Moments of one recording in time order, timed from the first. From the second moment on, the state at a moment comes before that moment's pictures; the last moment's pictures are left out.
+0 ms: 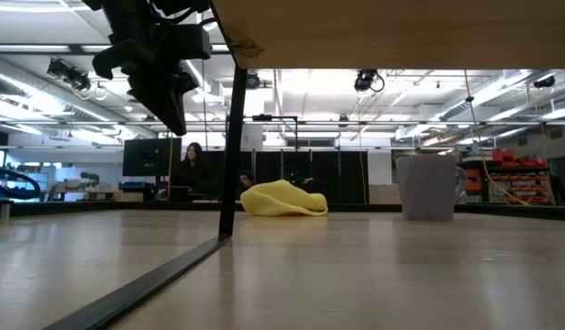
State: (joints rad) left arm 0.02 1.31 0.94 -0.72 -0.16 0.14; right arm 0.79 1.86 2.05 -1.57 0.20 2.18
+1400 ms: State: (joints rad) left arm 0.03 1.31 0.94 -0.70 -0.16 0.13; right arm 0.77 1.86 1.96 -1.57 0.16 2.17
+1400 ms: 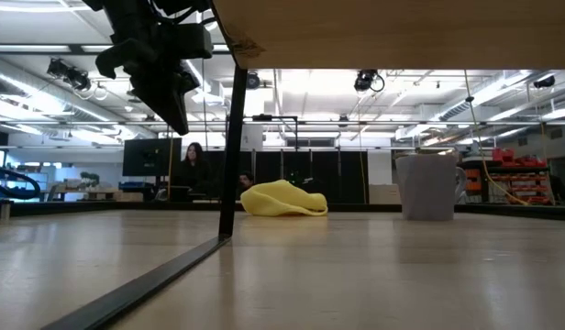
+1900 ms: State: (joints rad) left arm 0.03 1.31 0.94 -0.69 -0.16 0.13; right arm 0.77 1.86 1.96 -1.57 0.19 2.14
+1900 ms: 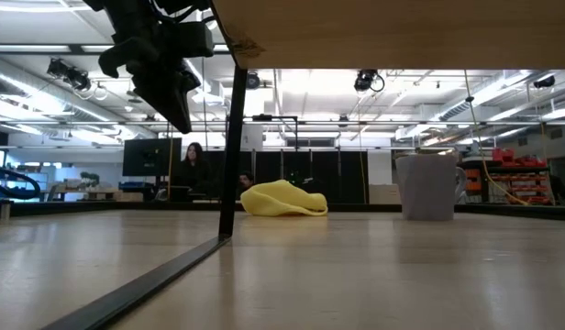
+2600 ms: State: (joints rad) left arm 0.03 1.31 0.94 -0.68 -0.16 0.11; right arm 0.79 1.86 1.96 -1.57 0.24 2.12
